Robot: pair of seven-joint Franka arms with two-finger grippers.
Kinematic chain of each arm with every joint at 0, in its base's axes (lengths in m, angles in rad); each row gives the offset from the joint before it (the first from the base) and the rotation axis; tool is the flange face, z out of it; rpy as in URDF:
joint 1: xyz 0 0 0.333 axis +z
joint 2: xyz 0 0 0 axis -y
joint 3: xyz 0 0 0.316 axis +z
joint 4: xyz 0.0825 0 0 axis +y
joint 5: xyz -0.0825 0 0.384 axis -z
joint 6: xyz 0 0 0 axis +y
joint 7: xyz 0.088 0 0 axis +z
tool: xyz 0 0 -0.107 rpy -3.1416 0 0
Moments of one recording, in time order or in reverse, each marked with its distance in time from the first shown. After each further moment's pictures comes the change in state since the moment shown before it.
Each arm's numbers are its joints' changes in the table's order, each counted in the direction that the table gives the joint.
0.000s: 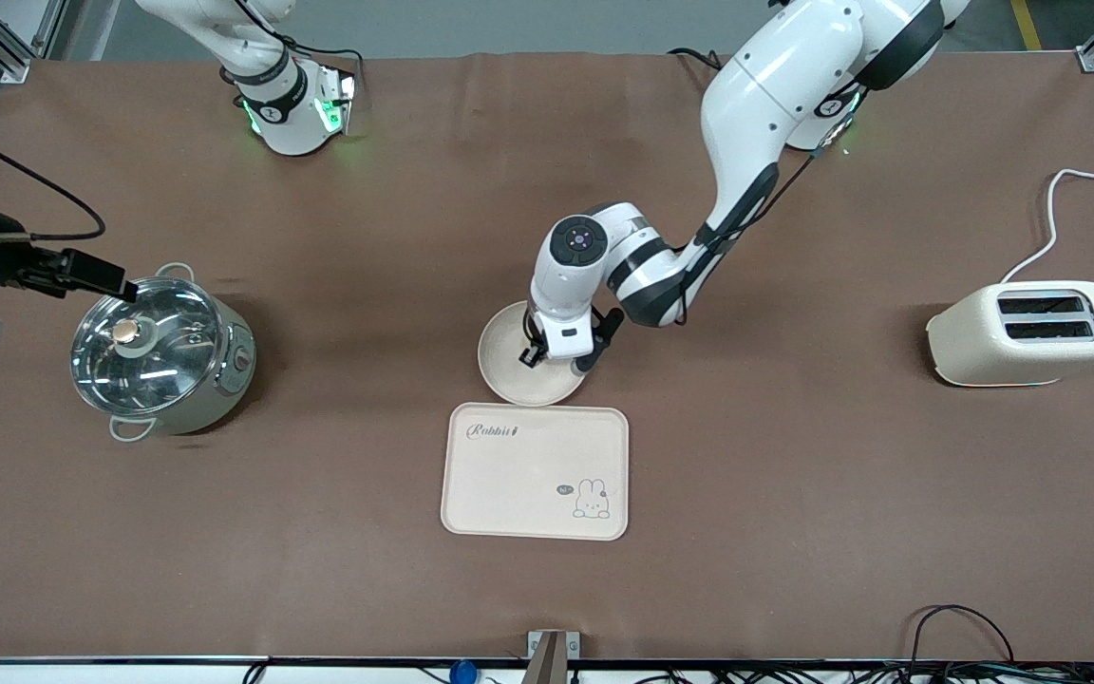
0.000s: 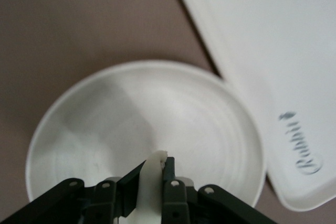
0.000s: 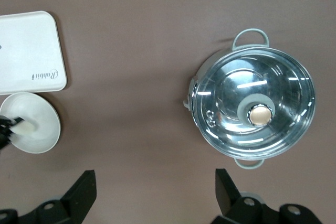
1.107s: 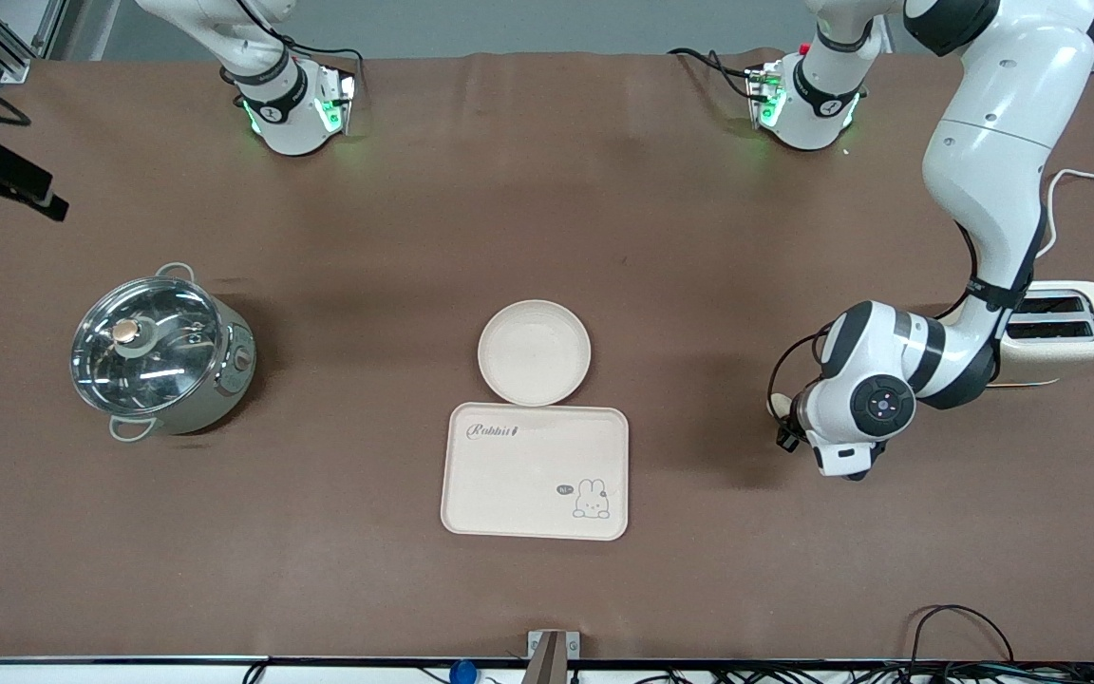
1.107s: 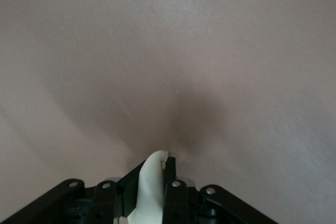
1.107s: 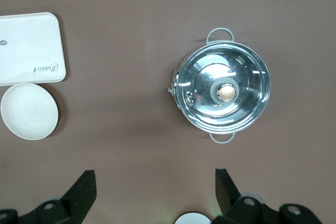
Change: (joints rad) left arm 0.570 0.020 0.017 0.057 -0.018 0.324 -0.628; right arm -0.003 0.125 0.000 -0.106 0.060 0.166 0.002
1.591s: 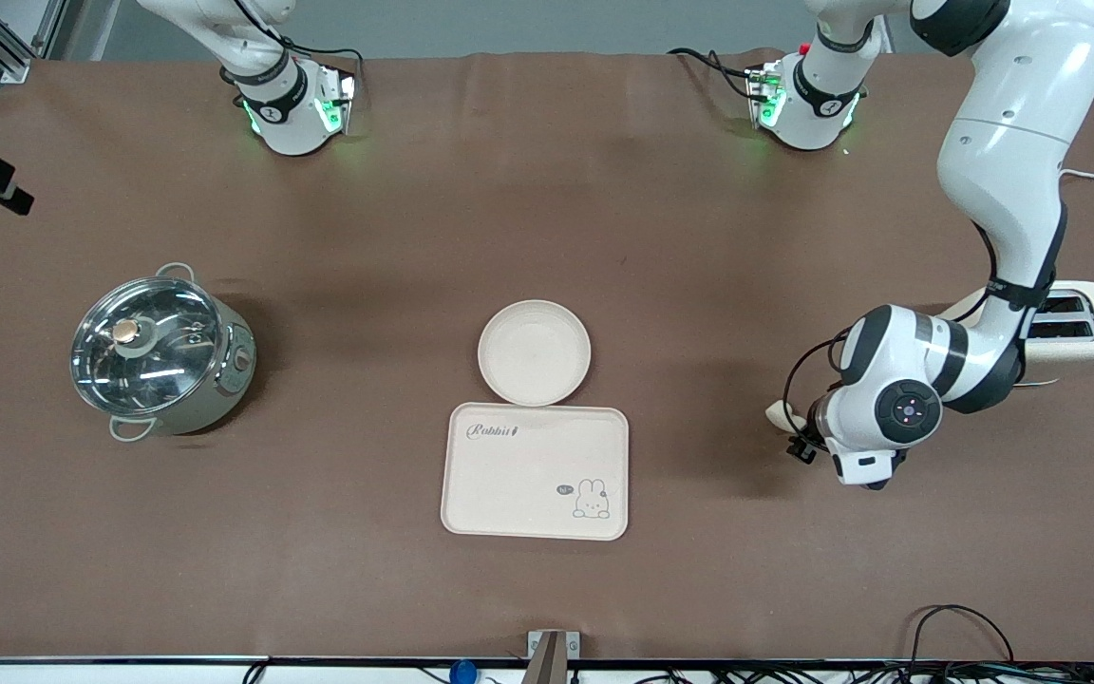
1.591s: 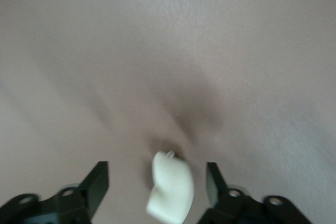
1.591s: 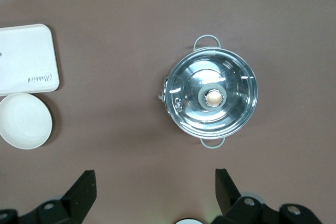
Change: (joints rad) left arm 0.016 0.047 -0.016 -0.072 -0.003 0.113 -0.105; right arm -0.049 -0.007 -0.009 0.007 0.002 -0.045 0.033
